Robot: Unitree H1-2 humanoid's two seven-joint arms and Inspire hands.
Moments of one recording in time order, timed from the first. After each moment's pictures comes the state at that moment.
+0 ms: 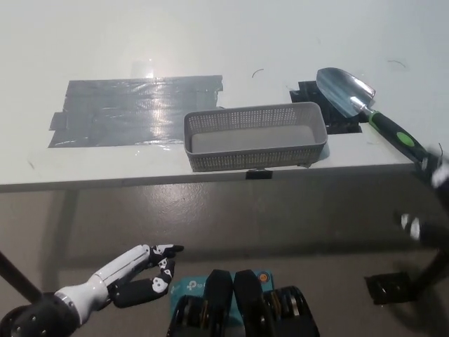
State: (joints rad) left_arm -0.18 0.49 -0.29 -0.18 0.02 0.35 -0.42; right_arm -0.25 -0.52 0.15 -0.35 -0.59 0.29 0.17
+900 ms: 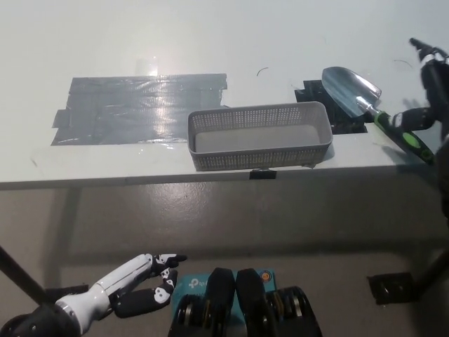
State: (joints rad) left_arm -0.16 0.49 -0.29 -0.22 0.03 0.37 -0.44; right_arm -0.71 -0.37 0.19 0.18 -0.81 0.46 0.24
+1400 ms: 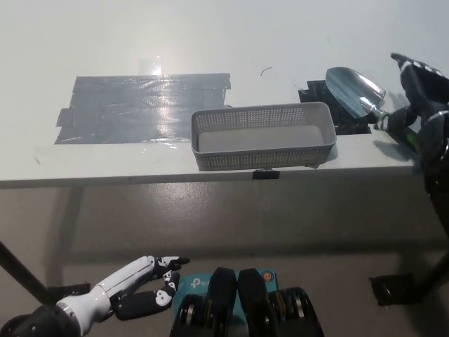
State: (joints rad) left_arm -0.15 0.49 -0.29 -0.24 0.03 0.39 -0.46; right_arm -0.81 -0.38 0.24 0.46 -0.81 0.46 0.28
